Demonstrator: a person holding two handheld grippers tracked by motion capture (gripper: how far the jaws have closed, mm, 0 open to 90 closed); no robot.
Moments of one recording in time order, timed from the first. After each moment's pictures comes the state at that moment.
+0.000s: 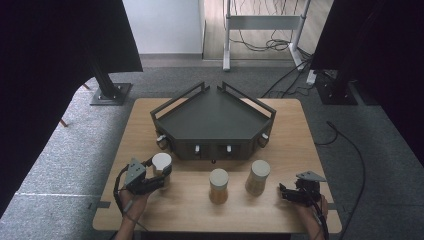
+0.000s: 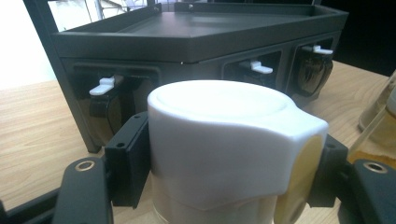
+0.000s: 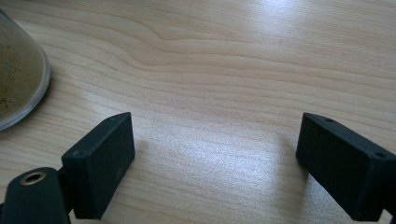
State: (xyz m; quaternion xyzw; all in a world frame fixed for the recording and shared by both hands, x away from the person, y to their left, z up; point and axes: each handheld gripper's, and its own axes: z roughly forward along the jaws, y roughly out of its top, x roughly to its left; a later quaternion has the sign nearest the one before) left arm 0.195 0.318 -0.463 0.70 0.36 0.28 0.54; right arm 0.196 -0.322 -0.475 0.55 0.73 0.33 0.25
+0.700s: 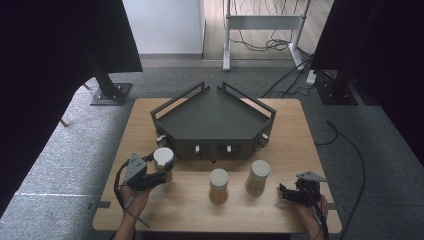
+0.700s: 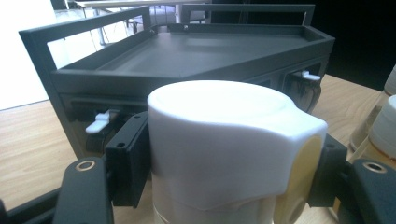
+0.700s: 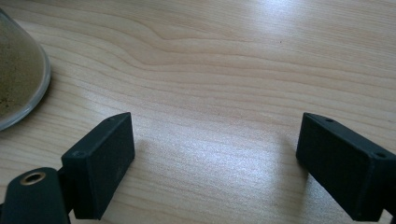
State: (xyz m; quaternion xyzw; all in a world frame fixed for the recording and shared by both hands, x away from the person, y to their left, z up) left arm 0.197 0.310 -0.441 0.70 0.35 0.29 0.55; right arm 0.195 -0.322 -0.475 0.55 0.73 0.33 0.25
